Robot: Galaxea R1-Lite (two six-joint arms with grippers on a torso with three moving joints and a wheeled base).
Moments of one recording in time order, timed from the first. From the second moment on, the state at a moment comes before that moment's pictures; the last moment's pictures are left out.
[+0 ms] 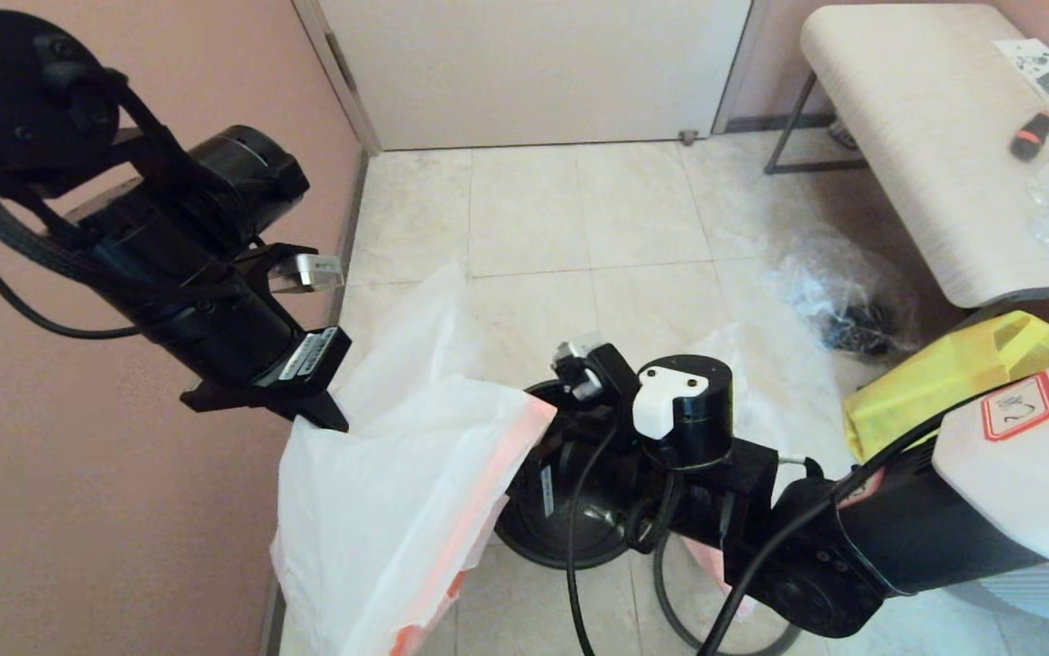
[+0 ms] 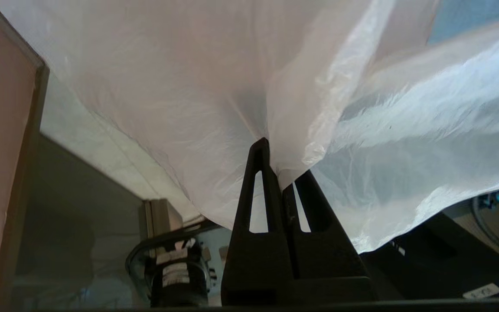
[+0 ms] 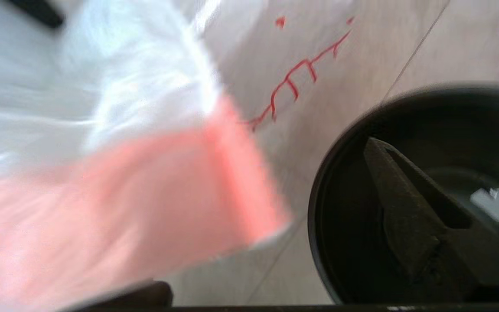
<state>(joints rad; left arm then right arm) -0.33 1.84 -1.94 1.35 -0.14 -0.19 0.81 2.07 -1.06 -0.86 0.14 0.17</state>
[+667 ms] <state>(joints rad) -0.33 1.88 -1.91 1.39 -0.17 -0.19 0.83 2.01 -1.09 -0.86 0.12 0.22</state>
